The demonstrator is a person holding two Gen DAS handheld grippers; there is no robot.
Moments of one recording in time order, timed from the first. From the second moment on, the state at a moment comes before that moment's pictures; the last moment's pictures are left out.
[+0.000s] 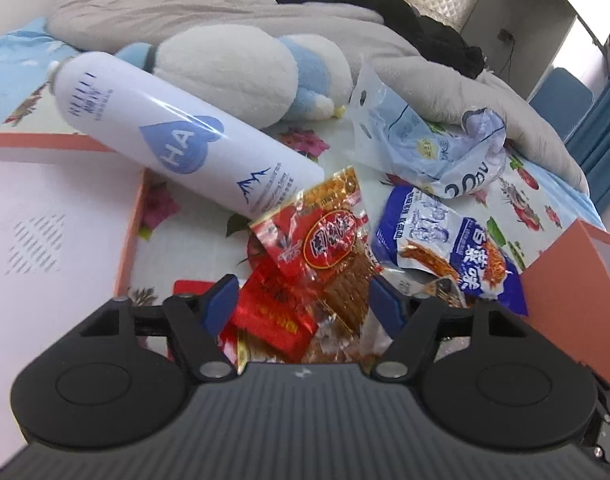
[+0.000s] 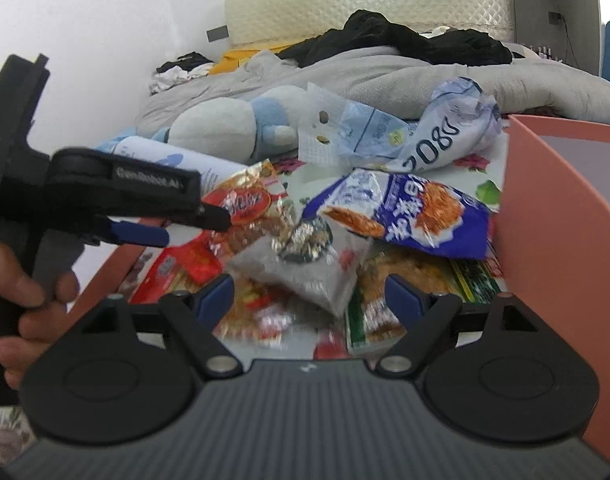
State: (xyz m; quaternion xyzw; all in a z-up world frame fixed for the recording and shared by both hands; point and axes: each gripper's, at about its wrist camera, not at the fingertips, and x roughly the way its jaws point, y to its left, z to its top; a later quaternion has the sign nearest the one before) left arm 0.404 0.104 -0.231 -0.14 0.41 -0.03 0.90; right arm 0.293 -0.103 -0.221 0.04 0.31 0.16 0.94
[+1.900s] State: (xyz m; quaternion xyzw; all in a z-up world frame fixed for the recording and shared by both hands) left arm 0.171 0.072 -0.183 -0.13 0.36 -0.01 0.92; right arm 0.150 -0.114 -0.177 -0.04 0.32 0.16 0.93
